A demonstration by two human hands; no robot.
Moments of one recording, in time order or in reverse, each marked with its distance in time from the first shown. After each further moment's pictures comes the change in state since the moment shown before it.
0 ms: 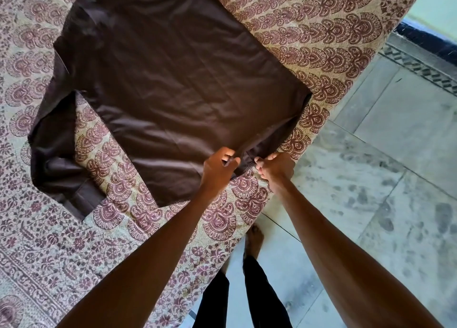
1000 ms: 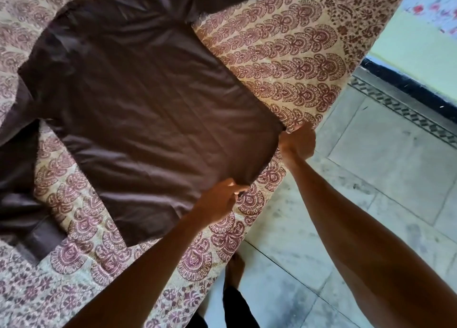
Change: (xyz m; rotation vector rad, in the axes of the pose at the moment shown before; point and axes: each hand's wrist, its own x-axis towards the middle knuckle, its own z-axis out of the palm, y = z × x) left_hand 0.026 0.025 0.034 0.469 -0.446 0.448; right_hand 0.102 -0.101 -0.090 -0.264 0.546 -0.188
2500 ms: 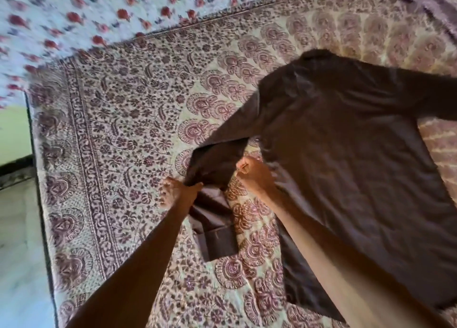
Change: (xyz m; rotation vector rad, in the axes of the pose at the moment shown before) left_hand -0.290 -0.382 -0.237 -0.630 0.730 -1.433; right_hand -0.448 -0.309 0.232 -0.238 -0.835 -0.994
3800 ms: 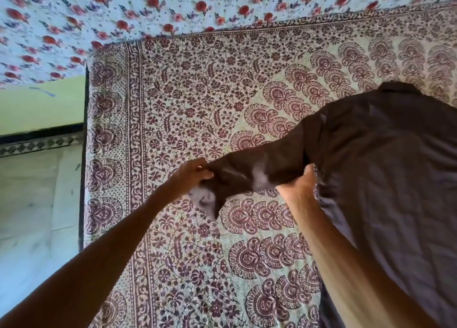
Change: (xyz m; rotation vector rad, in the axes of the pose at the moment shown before) left_hand 0.086 -0.008 -0.128 -0.168 -0.408 0.482; right_hand 0.085 -0.064 0.037 1.847 0.091 0.671
